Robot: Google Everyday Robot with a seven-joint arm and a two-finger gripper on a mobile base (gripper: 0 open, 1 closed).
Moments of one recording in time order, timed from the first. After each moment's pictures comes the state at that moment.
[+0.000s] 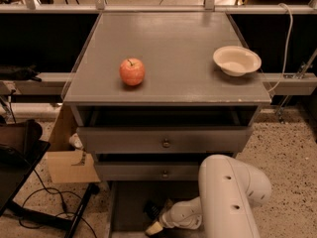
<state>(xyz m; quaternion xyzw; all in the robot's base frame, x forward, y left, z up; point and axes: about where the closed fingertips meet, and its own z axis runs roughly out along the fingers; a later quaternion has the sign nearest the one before) 0.500 -0.005 0.091 -0.43 0.86 0.15 0.23</state>
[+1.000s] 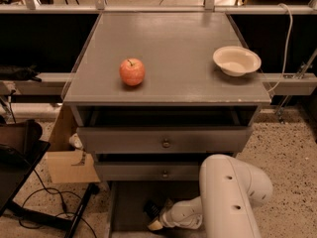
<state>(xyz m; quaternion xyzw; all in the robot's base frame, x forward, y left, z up) 0.499 -0.005 0.092 -0.43 0.86 0.15 0.23</state>
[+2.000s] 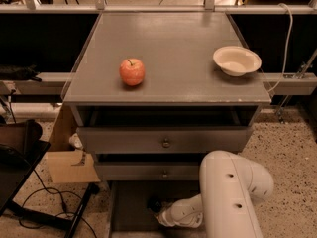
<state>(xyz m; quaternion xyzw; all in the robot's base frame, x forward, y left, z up) 0.499 -0.005 0.110 -0.43 0.86 0.15 0.23</state>
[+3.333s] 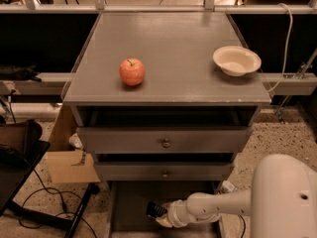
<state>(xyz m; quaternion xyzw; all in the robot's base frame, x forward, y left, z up) 0.456 -0.014 0.227 -0.51 0.79 0.23 0.23</state>
